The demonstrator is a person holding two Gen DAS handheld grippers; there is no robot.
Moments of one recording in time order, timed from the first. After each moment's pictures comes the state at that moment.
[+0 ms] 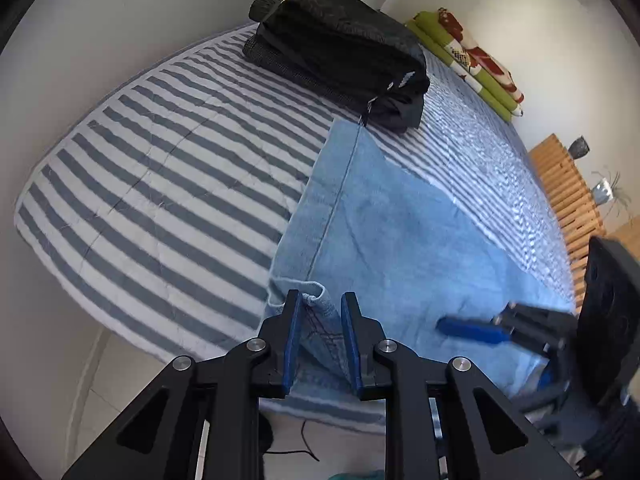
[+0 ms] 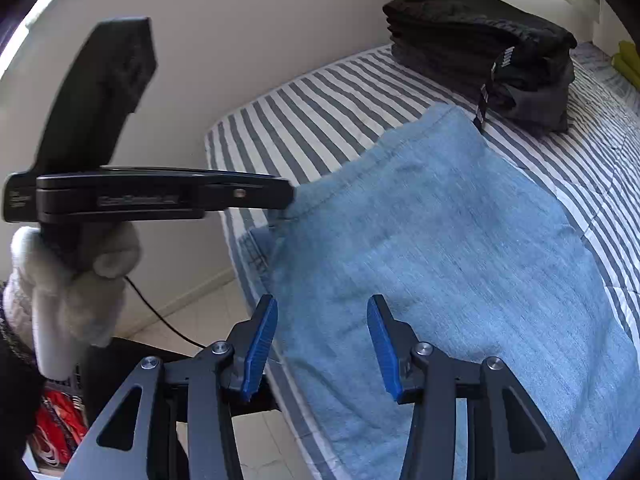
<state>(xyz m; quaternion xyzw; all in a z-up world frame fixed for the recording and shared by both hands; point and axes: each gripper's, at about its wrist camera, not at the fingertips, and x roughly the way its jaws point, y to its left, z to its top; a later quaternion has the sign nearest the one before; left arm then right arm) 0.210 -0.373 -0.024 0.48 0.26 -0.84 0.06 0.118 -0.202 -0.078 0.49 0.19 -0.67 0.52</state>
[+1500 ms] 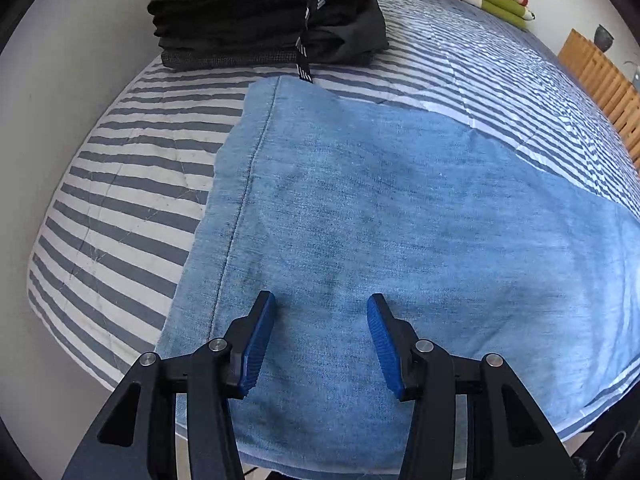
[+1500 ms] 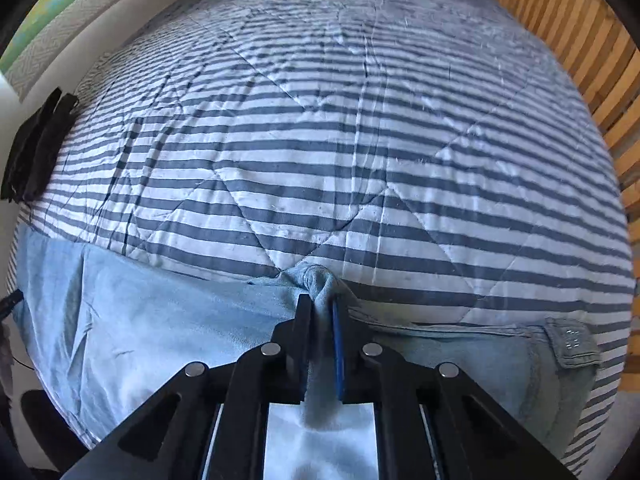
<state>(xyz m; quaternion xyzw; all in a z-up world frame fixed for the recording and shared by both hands) 0.139 -0.273 -0.049 0.55 0.09 -0.82 0.10 -0.110 0.361 -0.062 0.57 0.06 -0.81 0.12</state>
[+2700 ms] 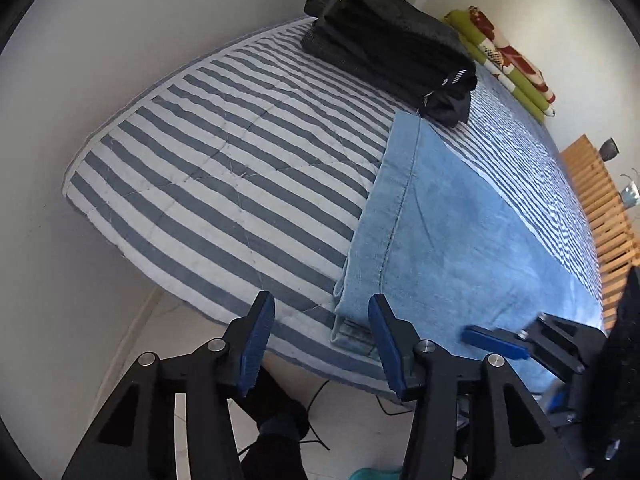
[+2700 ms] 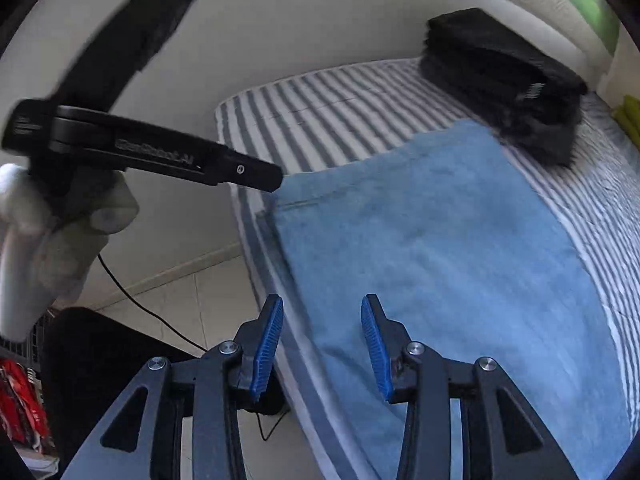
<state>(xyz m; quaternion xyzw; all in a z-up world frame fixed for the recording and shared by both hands) 0.257 -0.390 -0.030 0.49 0.26 -0.82 0.12 0.181 -0.238 -0.084 0.42 0.27 -0.68 0.53</state>
